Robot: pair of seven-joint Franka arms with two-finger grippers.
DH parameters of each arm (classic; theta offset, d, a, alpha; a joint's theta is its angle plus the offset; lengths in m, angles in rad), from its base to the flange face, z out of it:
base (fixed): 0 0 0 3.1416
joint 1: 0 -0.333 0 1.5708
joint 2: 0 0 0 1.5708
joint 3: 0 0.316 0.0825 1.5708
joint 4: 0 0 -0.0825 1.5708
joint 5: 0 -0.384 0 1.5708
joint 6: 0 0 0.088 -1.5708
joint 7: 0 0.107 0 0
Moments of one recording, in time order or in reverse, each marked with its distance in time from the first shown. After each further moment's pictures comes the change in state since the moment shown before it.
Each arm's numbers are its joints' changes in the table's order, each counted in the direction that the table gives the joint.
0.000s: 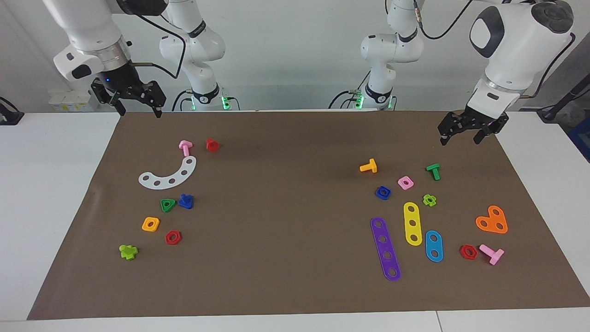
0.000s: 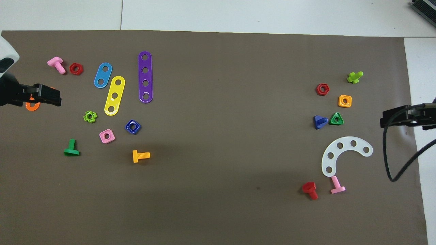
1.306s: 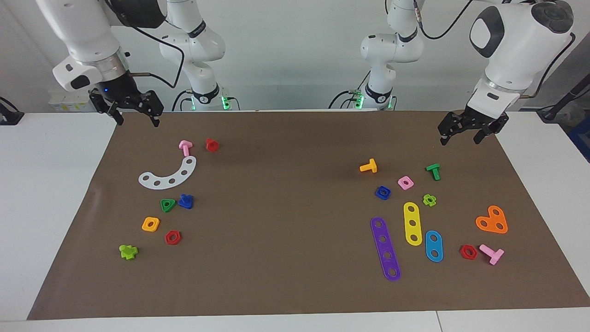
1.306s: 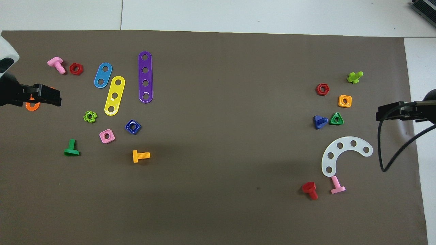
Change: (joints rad) left arm 0.000 0.000 0.000 0.000 0.000 0.000 0.000; right arm 0.032 0.003 -0.002 -0.130 -0.001 -0.197 -0.066
